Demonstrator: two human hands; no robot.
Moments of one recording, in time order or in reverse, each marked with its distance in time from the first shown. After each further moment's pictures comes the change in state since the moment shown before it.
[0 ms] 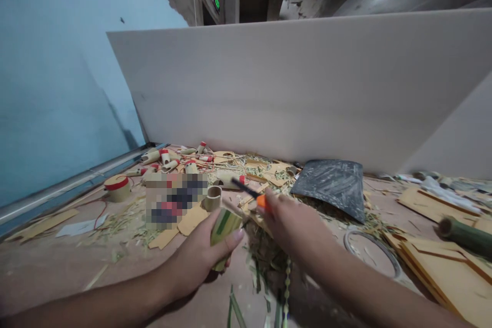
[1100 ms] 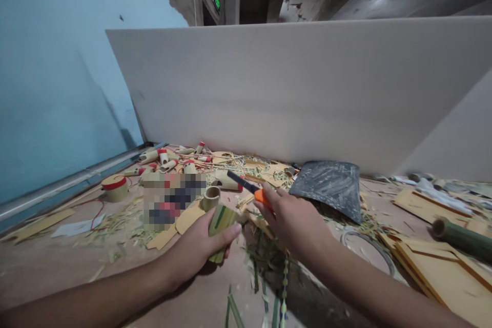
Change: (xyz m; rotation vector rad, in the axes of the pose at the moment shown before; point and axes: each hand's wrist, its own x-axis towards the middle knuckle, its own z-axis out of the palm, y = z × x) left_hand 0.008 0.004 -0.004 -0.039 -0.017 0.029; right_hand 0.007 -0.001 -0.010 0.028 0.000 -0.016
